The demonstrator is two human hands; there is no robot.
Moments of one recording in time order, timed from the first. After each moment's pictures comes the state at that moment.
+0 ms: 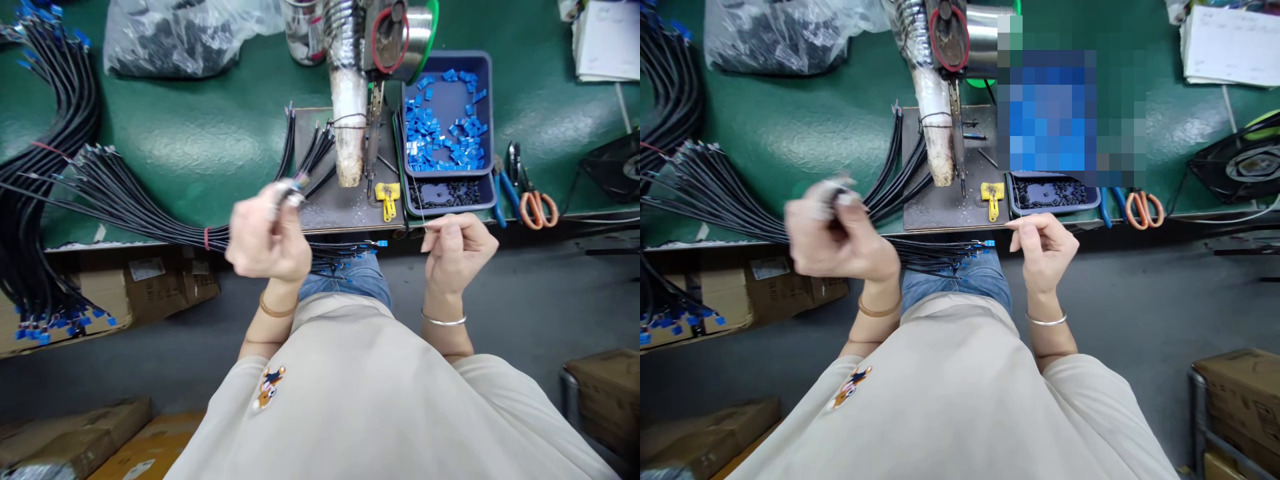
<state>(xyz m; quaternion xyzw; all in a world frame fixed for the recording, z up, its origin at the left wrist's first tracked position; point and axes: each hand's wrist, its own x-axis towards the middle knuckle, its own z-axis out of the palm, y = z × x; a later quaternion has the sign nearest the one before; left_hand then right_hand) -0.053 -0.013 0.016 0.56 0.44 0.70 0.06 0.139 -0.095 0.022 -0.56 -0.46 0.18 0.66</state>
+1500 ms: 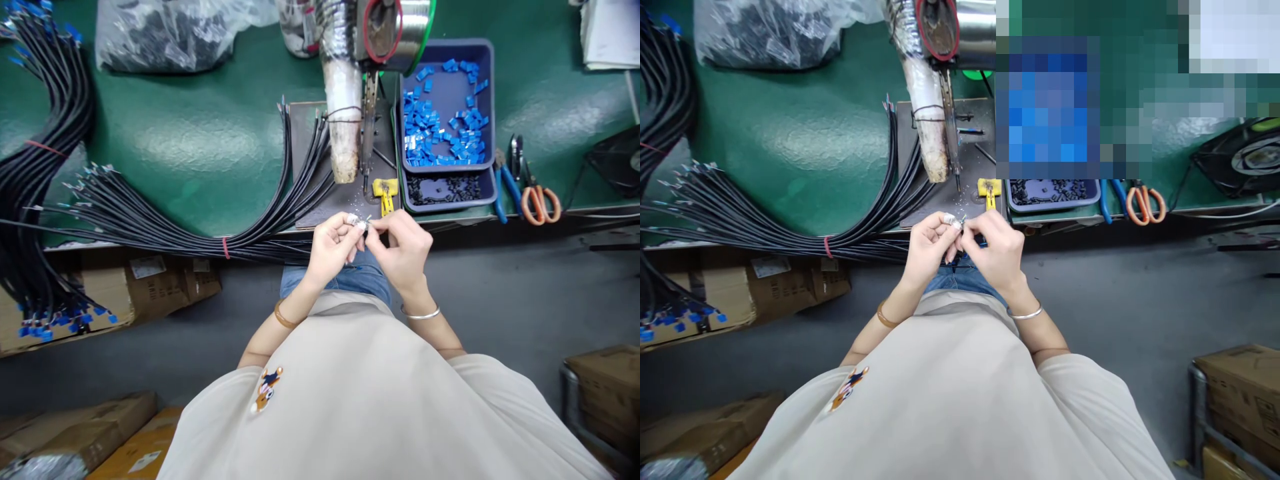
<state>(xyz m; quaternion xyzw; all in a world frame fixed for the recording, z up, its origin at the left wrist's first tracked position) -0.017 -0.044 -0.019 0.45 0.33 0.42 0.72 0.114 -0.084 0.000 -0.62 -0.62 0.10 0.47</state>
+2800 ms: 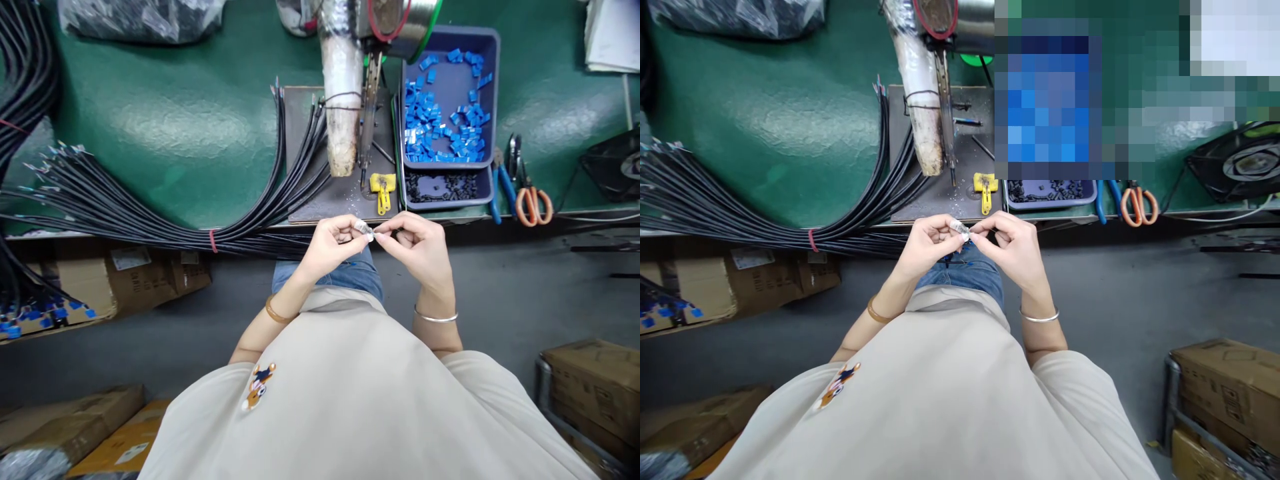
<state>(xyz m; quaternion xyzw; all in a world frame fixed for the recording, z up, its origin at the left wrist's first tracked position) -0.014 -0.040 -0.020 0.49 0.32 0.36 0.73 0.150 -0.094 0.018 -0.62 -0.58 0.32 0.42</state>
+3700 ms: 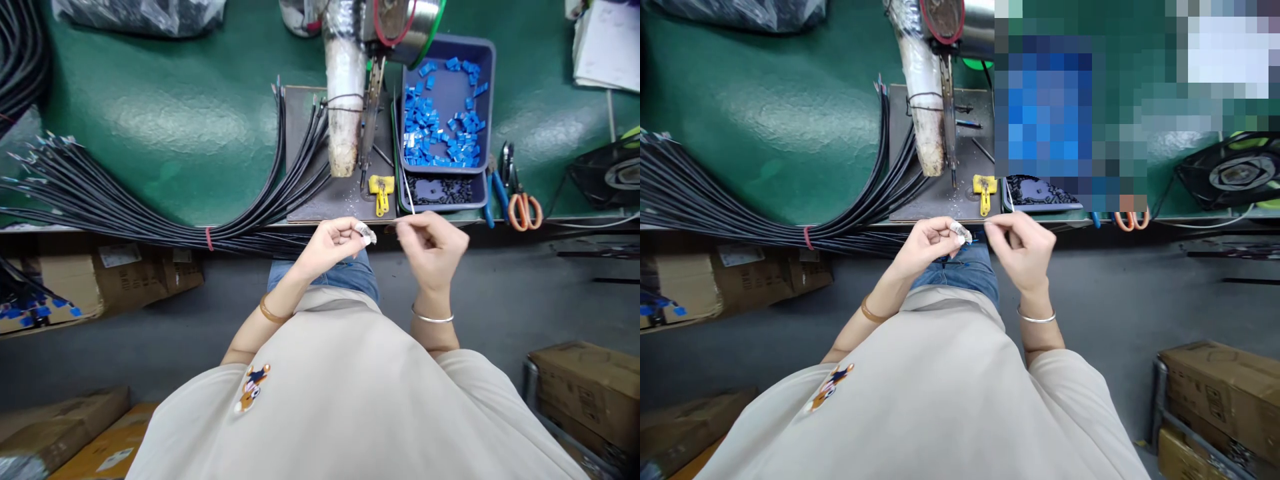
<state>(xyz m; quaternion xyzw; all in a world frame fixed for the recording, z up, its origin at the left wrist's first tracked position) -0.020 -0.041 -0.018 0.49 0.30 0.31 0.76 0.153 -0.100 0.024 -0.67 -0.60 0.12 0.42</state>
